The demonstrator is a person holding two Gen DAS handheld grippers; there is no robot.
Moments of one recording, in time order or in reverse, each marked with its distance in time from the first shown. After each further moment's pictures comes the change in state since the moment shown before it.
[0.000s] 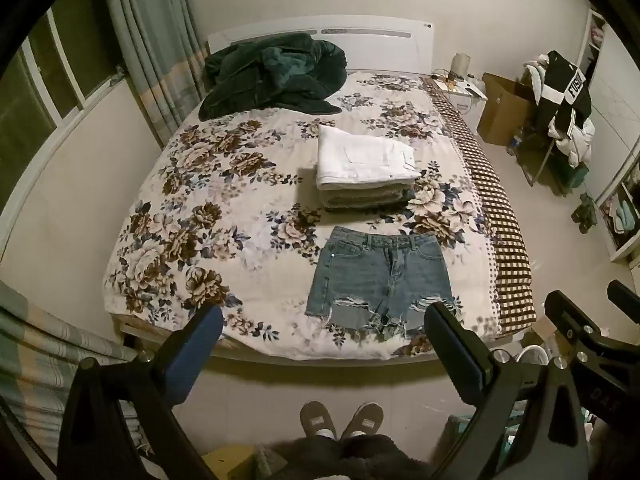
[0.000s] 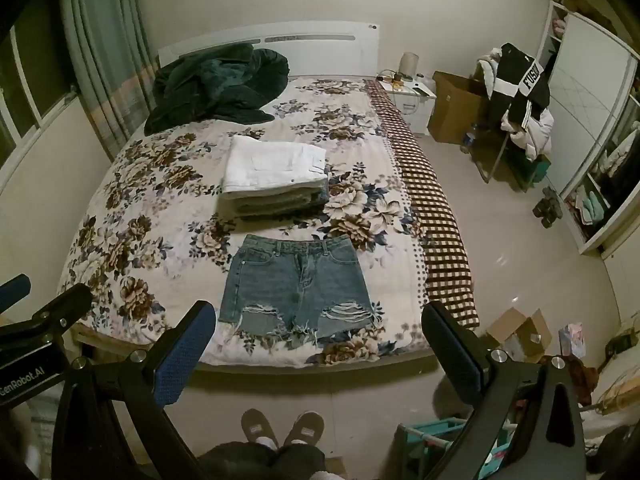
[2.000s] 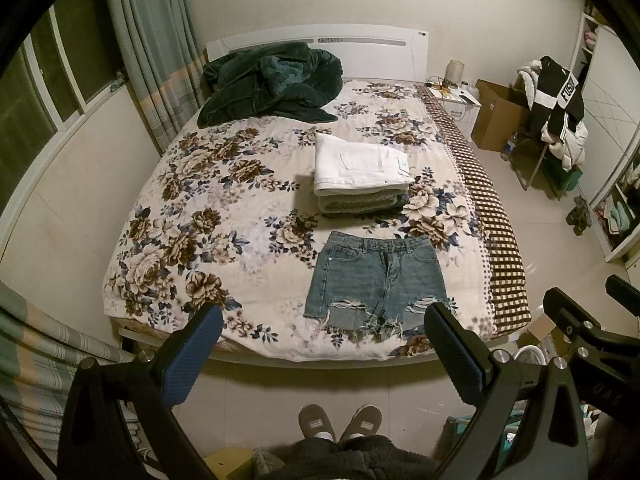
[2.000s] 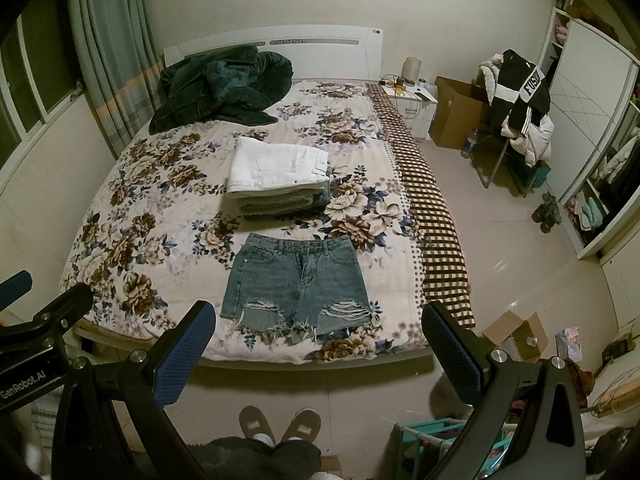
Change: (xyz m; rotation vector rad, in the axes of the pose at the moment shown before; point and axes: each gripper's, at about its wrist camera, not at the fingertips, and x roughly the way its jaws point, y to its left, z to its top) left arm -0.020 -0.007 0.009 -0.001 -0.012 -0.007; right arm -0.021 0.003 -0.006 -0.011 0.005 -0.009
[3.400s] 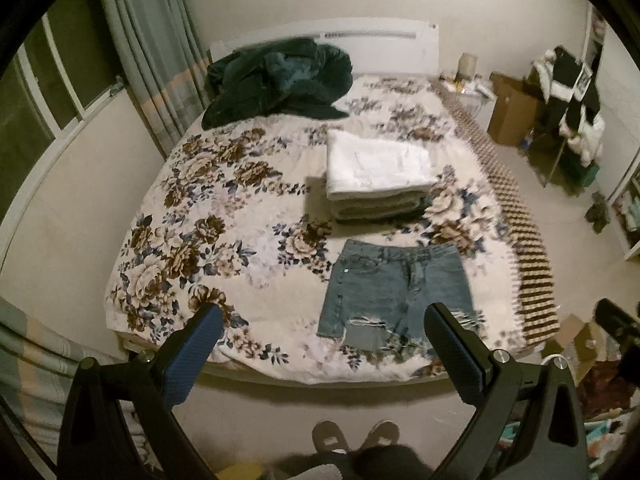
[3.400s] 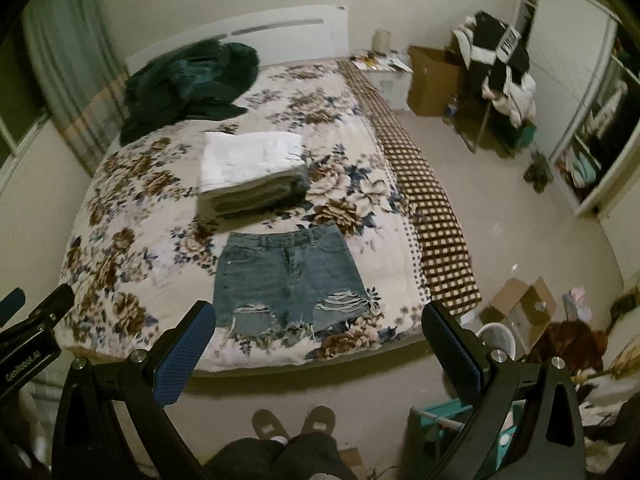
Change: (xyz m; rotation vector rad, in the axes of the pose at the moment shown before) left arm 0.085 -0.020 0.038 0.030 0.013 0.071; right arm 0.089 -0.045 0.018 0.150 0.089 -0.050
